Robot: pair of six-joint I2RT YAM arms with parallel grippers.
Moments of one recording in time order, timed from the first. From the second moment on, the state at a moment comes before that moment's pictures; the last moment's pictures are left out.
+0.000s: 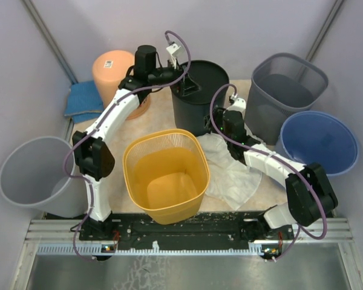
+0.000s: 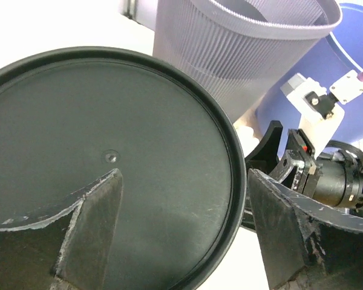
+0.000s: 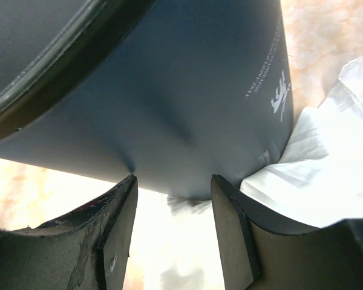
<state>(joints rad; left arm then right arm) -0.45 2.03 2.04 -0.23 0.79 -0.08 0.51 1.41 0.84 0.28 0.24 0.59</state>
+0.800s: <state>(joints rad) -0.45 1.22 1.44 -0.37 0.24 -0.20 0.47 2.00 1.46 0.28 0.07 0.40</state>
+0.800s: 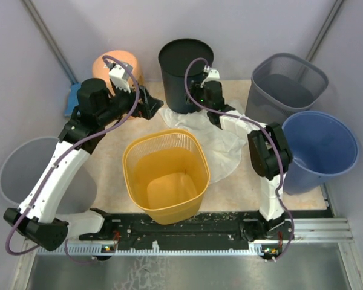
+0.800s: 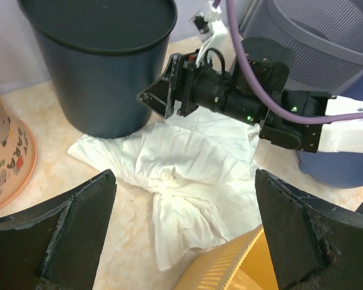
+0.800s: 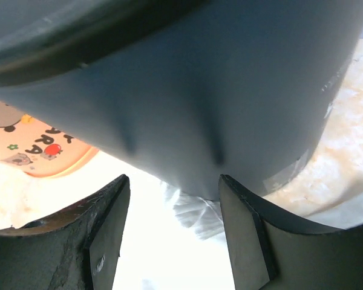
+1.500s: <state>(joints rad) -0.45 1.19 1.38 -0.40 0.21 -0.24 0.47 1.62 1.00 0.22 0.13 0.33</state>
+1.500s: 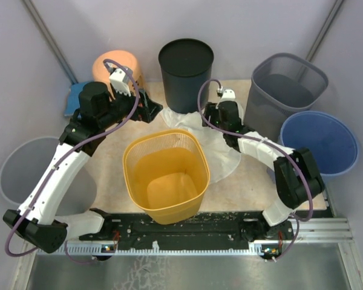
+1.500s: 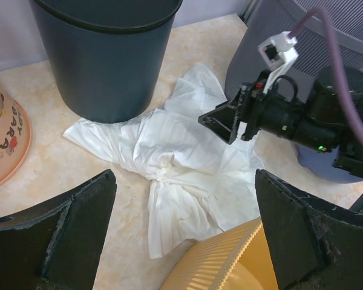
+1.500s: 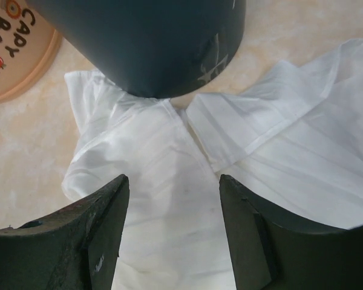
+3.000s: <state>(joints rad) -0.45 1.14 1.43 -0.58 -0.08 -0.19 0.87 1.25 1.53 -1.05 -0.05 0.21</state>
